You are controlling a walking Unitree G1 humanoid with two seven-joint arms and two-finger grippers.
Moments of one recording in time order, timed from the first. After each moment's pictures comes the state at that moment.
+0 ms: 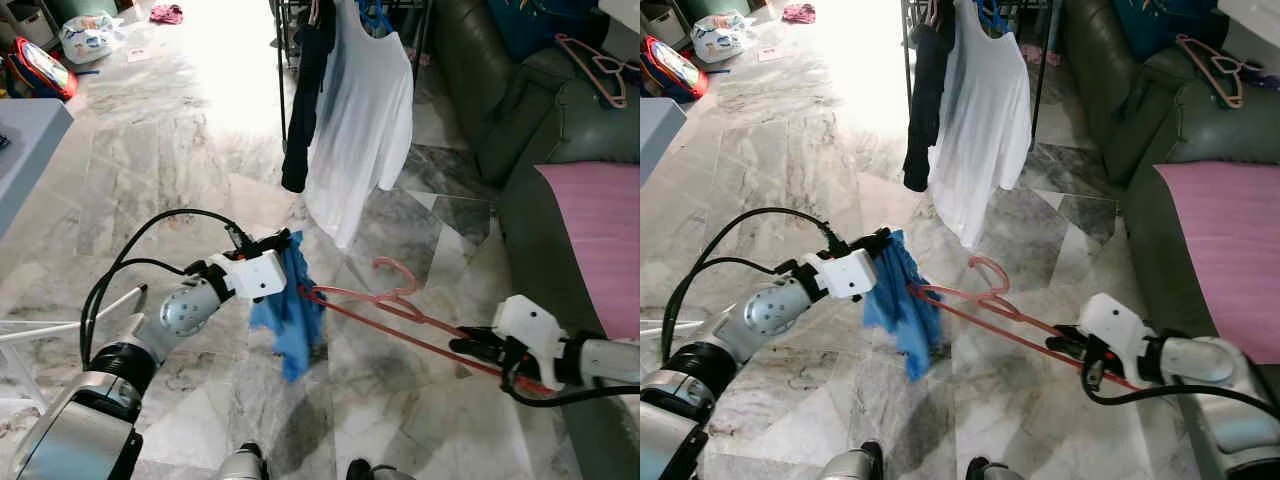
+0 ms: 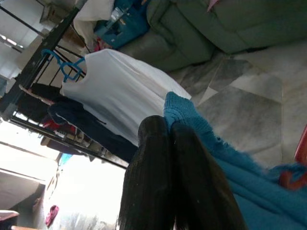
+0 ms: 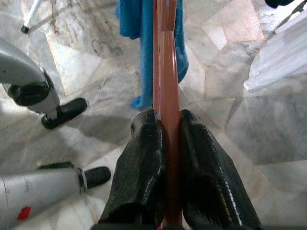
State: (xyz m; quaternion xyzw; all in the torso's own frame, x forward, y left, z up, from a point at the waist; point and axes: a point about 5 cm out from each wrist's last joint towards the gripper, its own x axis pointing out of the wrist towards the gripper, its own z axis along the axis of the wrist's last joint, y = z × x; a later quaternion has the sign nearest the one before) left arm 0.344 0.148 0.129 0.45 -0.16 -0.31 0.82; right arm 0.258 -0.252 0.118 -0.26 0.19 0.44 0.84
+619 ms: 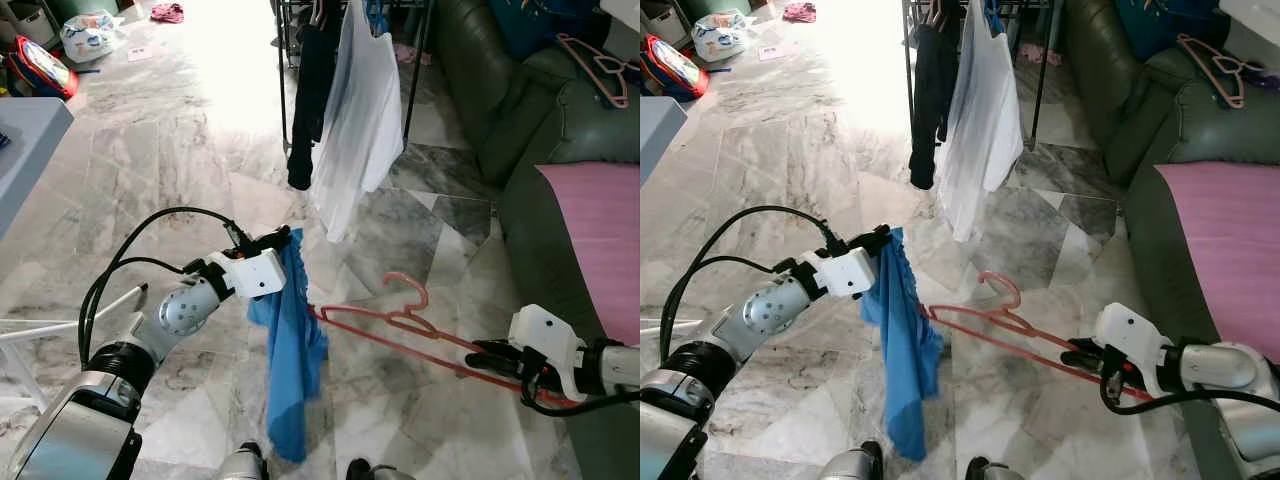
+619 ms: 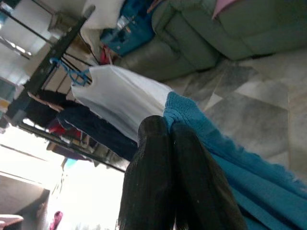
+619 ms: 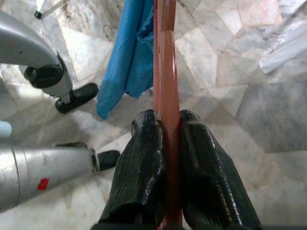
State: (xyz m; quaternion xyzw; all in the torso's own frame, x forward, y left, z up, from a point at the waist) left arm 0.344 0.143 0.135 0.45 -0.19 -0.31 0.82; right arm 0.250 -0.263 0.115 -0.25 0.22 0.45 0.83
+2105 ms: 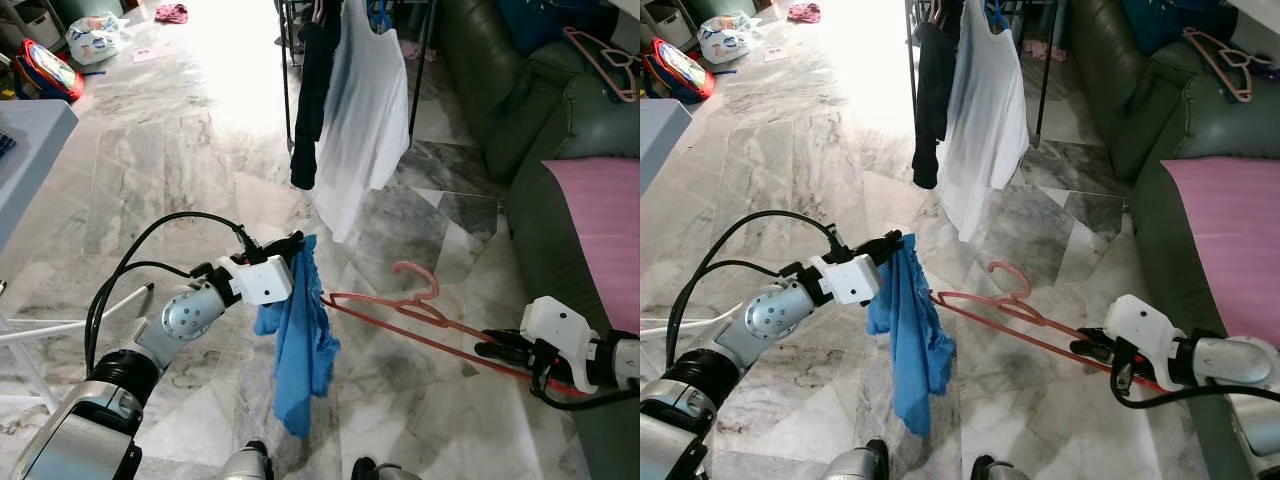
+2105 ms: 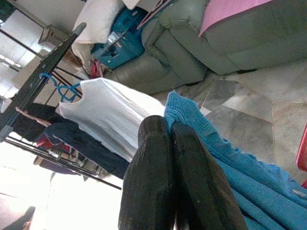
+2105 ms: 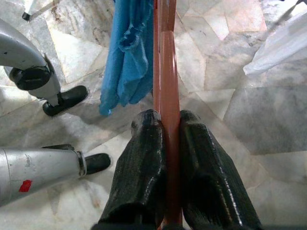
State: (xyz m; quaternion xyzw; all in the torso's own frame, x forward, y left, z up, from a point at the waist) left arm 0.335 0.134 0.134 0.43 -0.20 -0.34 0.81; right arm 0.252 -0.274 0.126 -0.27 0.20 0.43 0.84
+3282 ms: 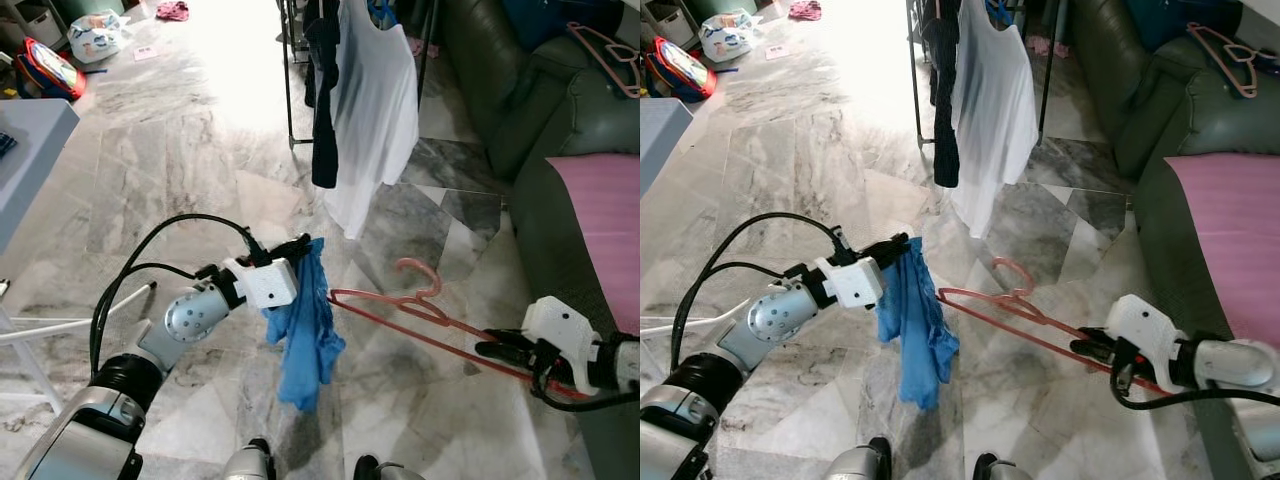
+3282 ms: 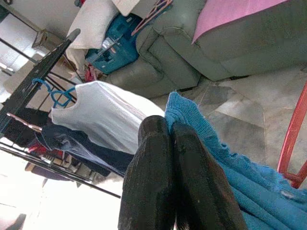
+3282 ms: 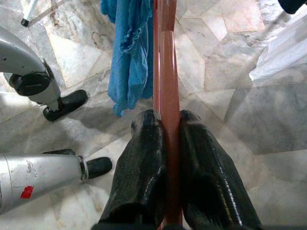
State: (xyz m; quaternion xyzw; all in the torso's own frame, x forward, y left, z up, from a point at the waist) left arm 0.330 0.127 0.137 0.41 -0.21 -0.36 0.81; right arm 0.250 -0.274 0.127 -0.26 0.20 0.42 0.84
